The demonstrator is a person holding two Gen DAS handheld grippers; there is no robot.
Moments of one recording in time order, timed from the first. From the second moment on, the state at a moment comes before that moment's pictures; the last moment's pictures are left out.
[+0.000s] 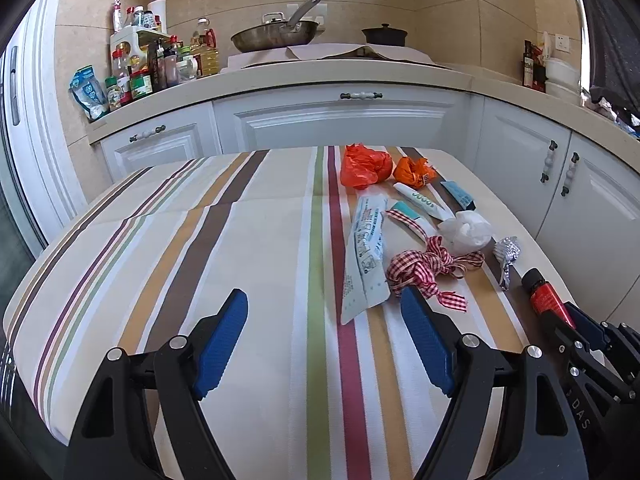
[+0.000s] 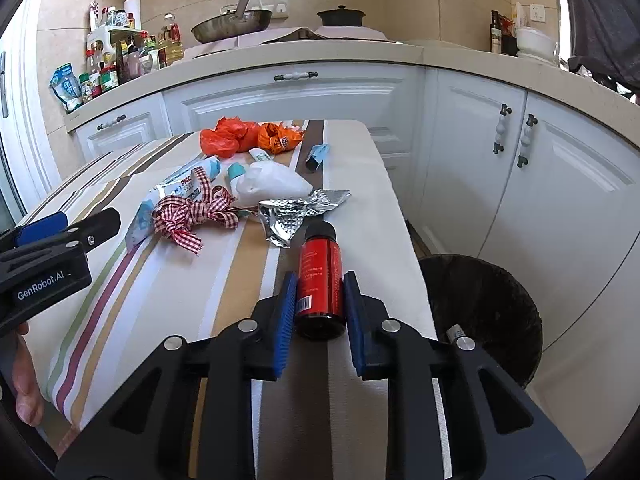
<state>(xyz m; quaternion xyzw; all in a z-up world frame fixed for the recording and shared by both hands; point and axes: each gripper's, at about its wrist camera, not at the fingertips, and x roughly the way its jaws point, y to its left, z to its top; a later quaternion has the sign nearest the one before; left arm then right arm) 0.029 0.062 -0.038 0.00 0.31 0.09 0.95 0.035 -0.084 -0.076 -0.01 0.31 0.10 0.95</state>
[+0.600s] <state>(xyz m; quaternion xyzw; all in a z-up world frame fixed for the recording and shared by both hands) 0.041 0.054 -0.039 0.01 0.32 0.10 0.94 0.031 -0.112 -0.060 0.01 0.28 0.10 0.96</state>
